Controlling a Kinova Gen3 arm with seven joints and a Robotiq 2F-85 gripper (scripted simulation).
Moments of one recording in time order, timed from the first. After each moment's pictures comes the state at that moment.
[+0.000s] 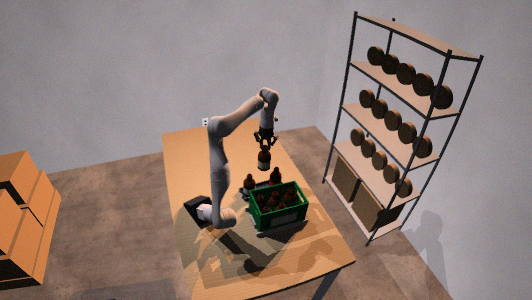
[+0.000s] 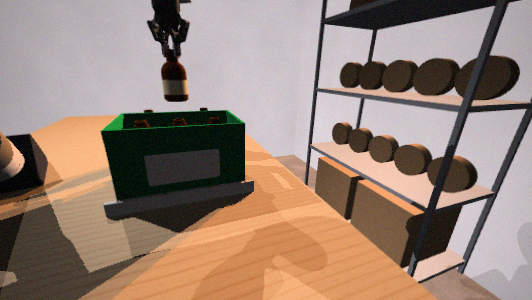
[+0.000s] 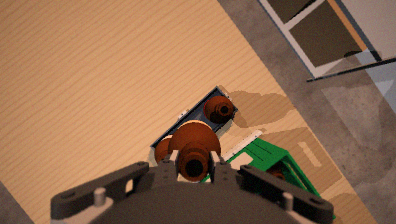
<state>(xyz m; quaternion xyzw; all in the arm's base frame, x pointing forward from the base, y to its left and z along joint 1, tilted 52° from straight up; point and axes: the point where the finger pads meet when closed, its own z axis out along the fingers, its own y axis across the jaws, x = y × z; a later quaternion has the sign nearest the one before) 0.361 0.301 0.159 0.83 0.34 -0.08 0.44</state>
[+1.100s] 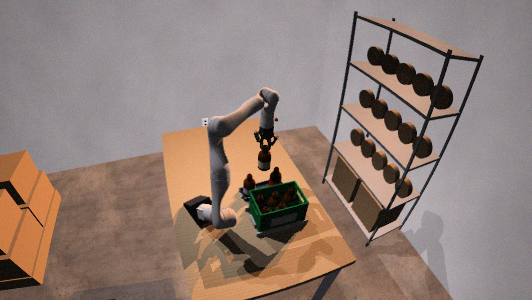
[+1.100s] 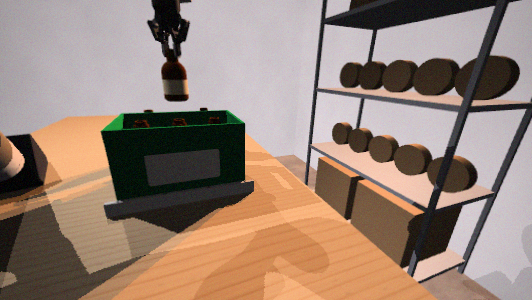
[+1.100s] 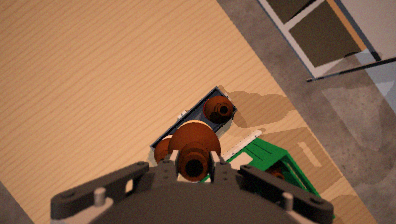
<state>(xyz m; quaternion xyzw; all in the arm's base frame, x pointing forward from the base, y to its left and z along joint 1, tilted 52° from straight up) 0.361 0.301 0.160 0.83 0.34 -0.08 0.44</state>
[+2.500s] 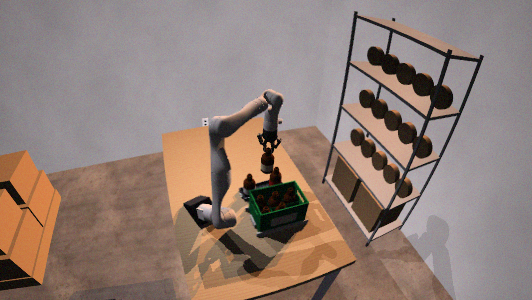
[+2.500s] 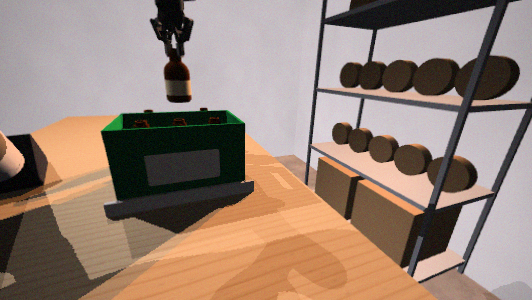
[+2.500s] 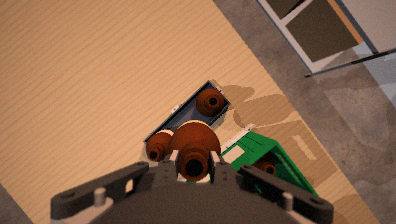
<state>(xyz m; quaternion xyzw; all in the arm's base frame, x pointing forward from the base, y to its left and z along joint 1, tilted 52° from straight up) 0.365 0.284 0.183 0.83 0.33 -0.07 0.43</state>
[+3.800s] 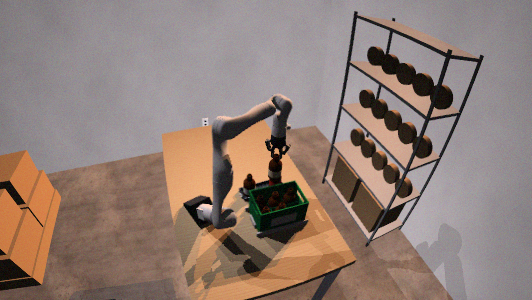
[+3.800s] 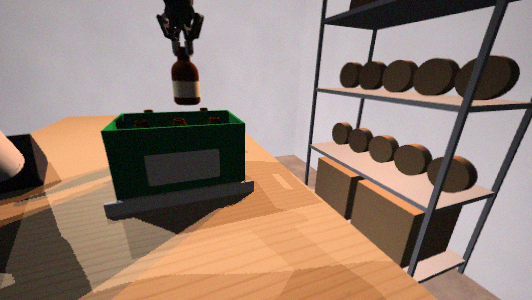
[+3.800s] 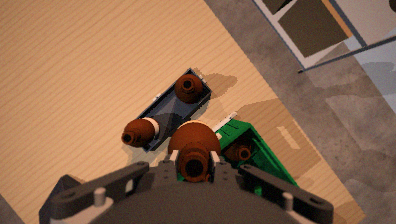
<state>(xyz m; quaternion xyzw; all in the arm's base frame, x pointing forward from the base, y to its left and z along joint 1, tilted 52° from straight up) 0.373 0.245 0.235 0.83 0.33 -0.07 0.44</state>
